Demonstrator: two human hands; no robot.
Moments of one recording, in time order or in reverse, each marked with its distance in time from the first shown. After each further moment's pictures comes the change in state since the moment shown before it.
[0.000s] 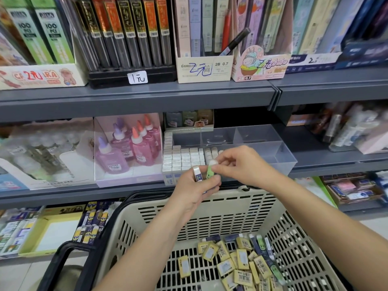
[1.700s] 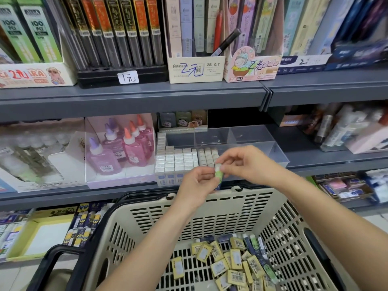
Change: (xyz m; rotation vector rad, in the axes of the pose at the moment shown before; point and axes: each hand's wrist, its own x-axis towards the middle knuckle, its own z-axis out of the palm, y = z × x) left_hand 0.006 -0.008 0.020 0.357 0.047 0.125; right_hand -0.006 0.027 -0.019 0.196 -0.100 -0.038
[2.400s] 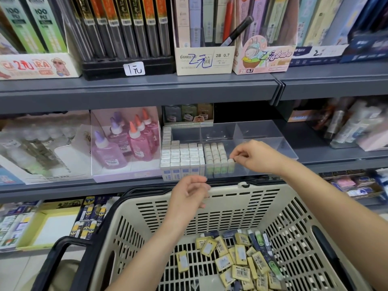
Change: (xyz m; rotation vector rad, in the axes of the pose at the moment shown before) left_hand -0.026 -0.026 -0.028 0.013 0.106 -0.018; right_hand 0.028 0.029 -0.007 -0.495 -0.046 0.122
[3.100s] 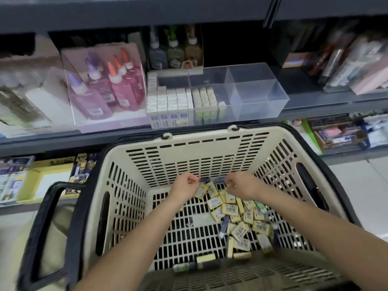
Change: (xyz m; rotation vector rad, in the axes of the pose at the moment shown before) left_hand -0.013 -0.129 0.011 0.485 -0.126 -0.335; right_hand -0.102 0.019 0.154 0.000 -0.422 0.251
